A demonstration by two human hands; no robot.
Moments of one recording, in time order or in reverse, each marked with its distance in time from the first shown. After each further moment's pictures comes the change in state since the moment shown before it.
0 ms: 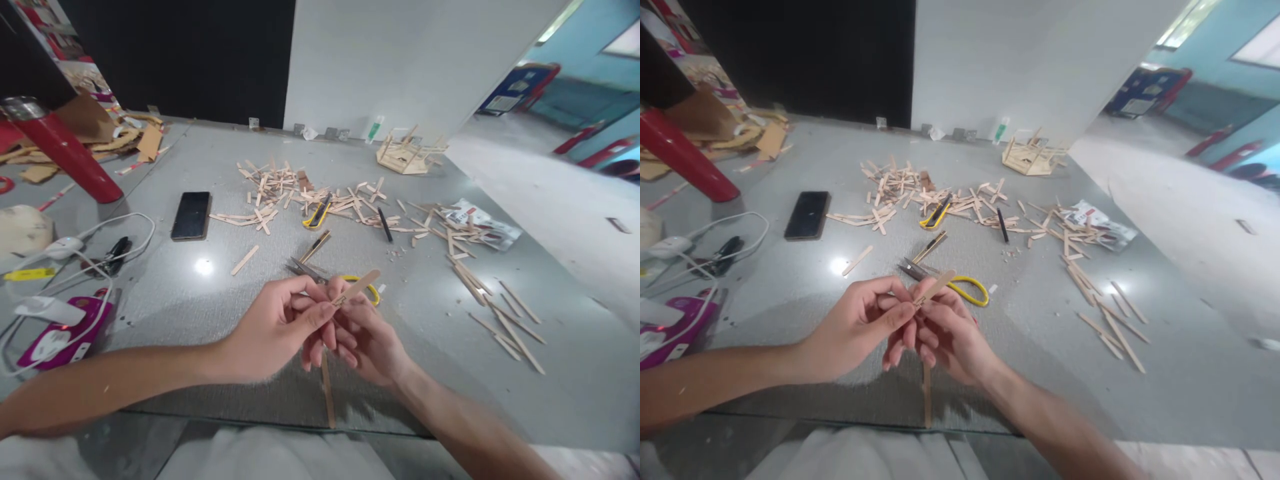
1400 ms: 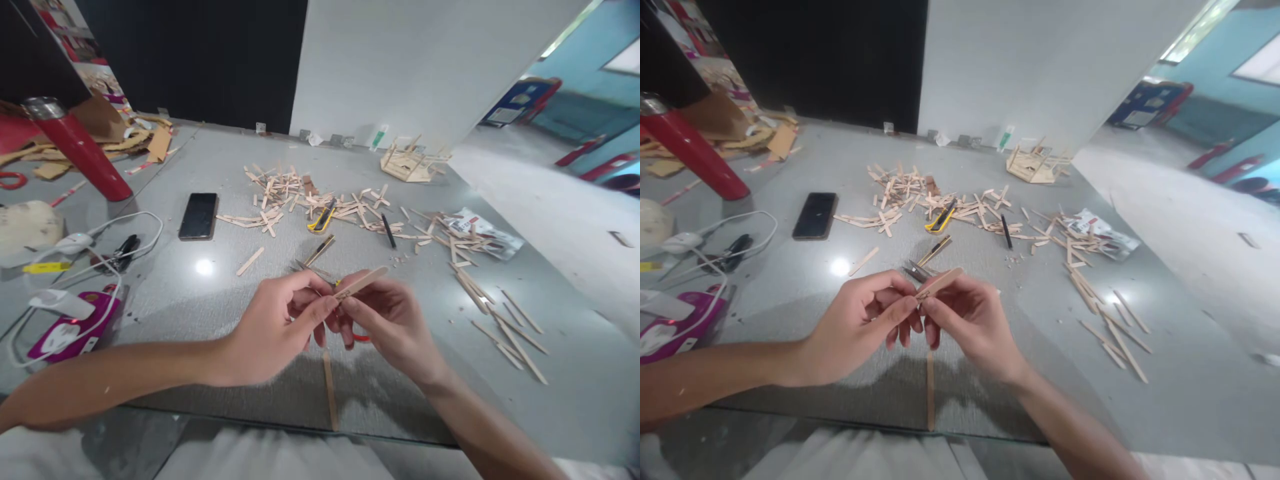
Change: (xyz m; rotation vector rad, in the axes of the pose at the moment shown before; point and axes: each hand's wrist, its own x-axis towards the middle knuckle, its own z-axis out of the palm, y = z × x) left_hand -0.007 0.013 -0.002 0.245 0.094 0.106; right_hand -0.001 -0.028 0.003 -0.540 0.052 -0.263
